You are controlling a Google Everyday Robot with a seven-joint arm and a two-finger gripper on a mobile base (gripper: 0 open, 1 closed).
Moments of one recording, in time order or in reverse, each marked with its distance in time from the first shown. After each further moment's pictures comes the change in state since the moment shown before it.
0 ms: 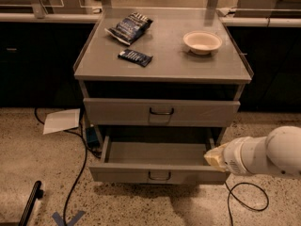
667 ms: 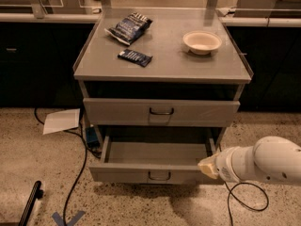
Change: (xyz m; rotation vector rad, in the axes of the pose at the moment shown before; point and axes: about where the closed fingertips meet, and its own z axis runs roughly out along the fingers) arm 0.029 0.005 0.055 -0.070 0.010 0.073
